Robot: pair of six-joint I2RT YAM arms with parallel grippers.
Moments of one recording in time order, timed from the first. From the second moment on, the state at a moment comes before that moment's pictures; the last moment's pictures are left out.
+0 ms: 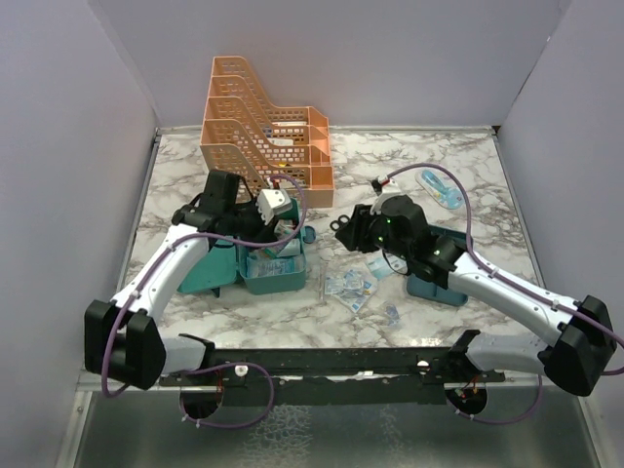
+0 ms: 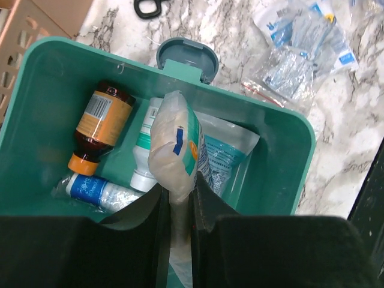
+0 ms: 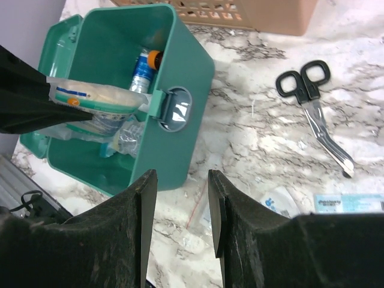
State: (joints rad) left arm -0.30 1.24 0.99 -0.61 0.65 0.55; right arm 0.78 1.20 0.89 -0.14 0.07 0.55
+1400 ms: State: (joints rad) left arm -0.42 1.66 1.21 -0.93 0.57 0.88; right arm 0.78 1.28 1.02 -0.61 0.19 0.77
